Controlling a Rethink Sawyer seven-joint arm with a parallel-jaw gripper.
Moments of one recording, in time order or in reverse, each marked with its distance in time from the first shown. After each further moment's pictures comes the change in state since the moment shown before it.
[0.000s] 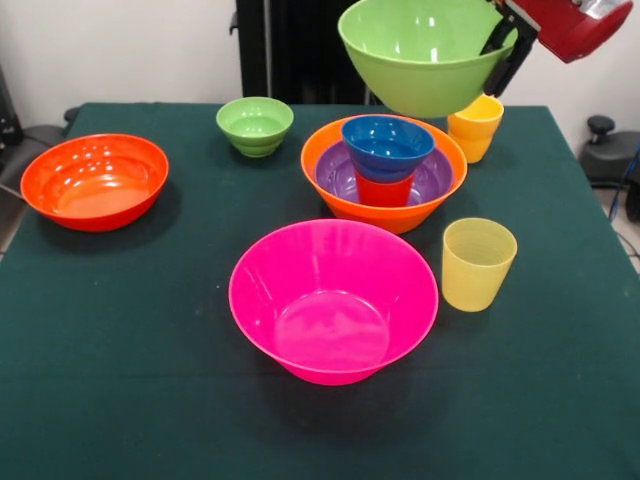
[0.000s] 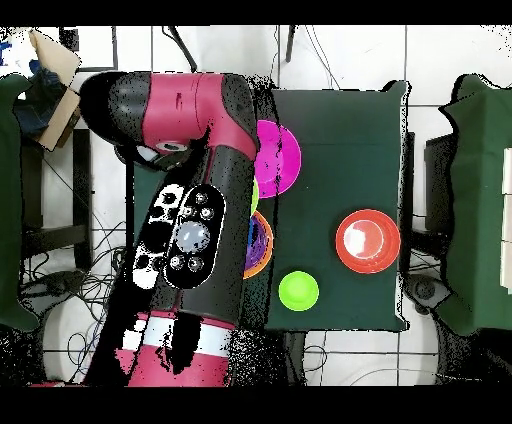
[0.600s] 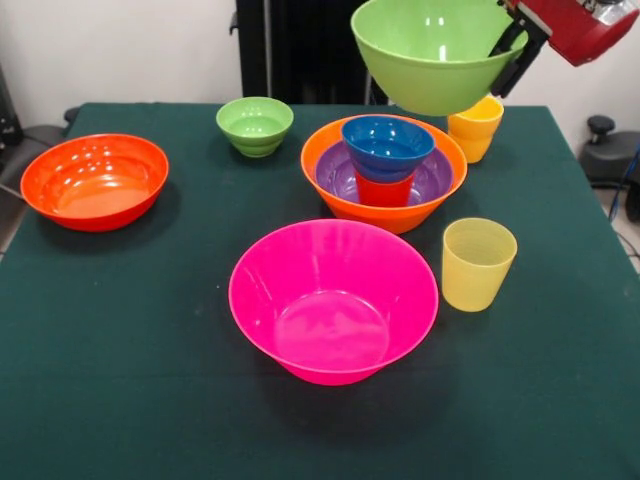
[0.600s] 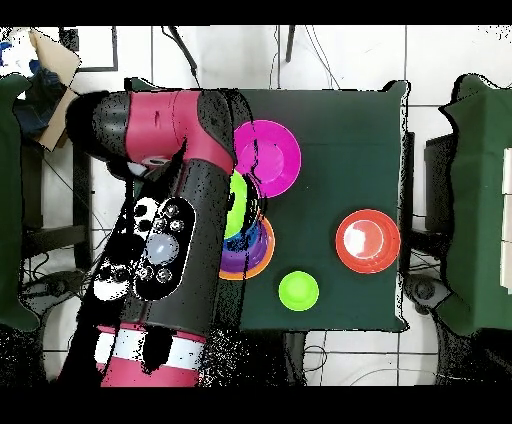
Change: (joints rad) arm 0.065 0.006 -0.051 0.055 0.000 -0.055 0.000
